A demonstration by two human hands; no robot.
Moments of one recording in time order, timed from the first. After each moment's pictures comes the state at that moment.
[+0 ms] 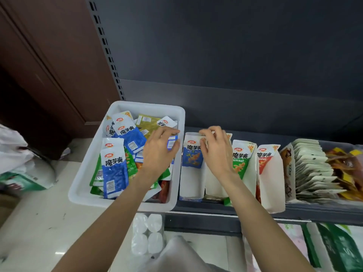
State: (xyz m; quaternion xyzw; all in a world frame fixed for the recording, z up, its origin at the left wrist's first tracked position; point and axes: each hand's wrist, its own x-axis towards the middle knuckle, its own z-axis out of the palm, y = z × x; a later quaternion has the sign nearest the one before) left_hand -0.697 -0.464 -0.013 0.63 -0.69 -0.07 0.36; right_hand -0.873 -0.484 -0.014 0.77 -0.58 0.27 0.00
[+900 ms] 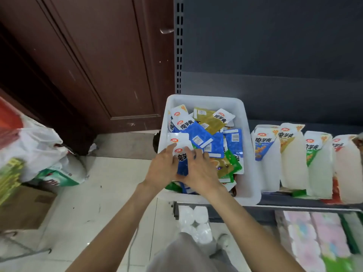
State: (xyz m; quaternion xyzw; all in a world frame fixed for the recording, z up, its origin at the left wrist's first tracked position) left_hand -0.502 -0.414 -0.027 0.68 -0.65 -0.27 0.20; right_hand -0.625 -0.415 -0.030 0.77 -0.61 -0.02 -0.16
